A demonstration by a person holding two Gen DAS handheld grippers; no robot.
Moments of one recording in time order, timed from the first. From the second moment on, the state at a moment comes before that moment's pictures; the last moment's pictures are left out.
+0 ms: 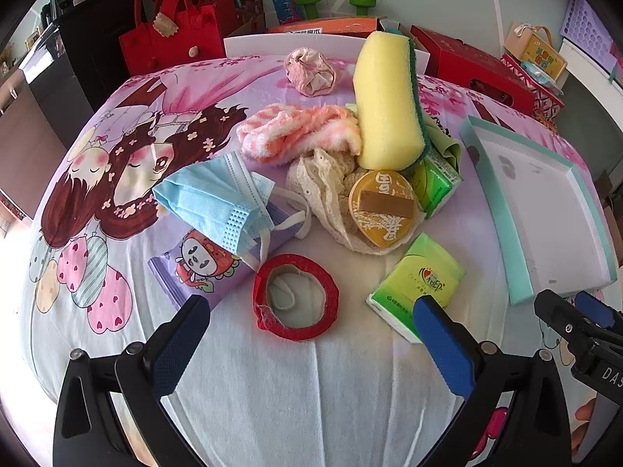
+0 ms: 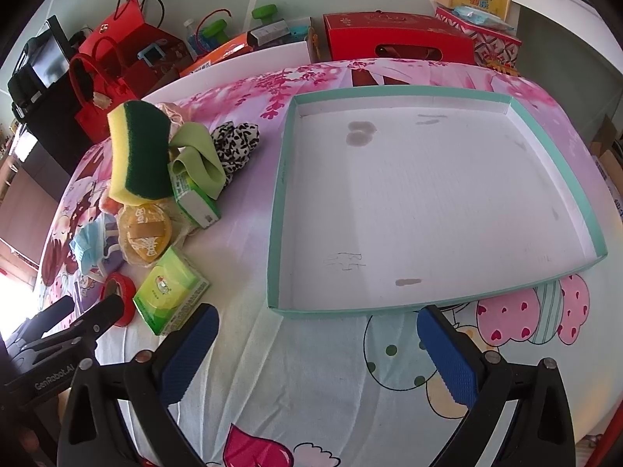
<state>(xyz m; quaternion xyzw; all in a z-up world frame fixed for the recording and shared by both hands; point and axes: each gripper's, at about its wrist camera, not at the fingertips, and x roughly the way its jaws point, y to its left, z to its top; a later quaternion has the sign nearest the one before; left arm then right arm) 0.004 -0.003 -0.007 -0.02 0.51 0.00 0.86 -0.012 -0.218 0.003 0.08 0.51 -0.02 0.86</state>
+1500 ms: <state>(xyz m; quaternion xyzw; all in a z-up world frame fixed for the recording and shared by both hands) 0.006 -0.004 -0.009 -0.02 0.52 0.00 0.85 -0.012 -0.220 -0.001 0.08 0.52 -0.01 0.85</state>
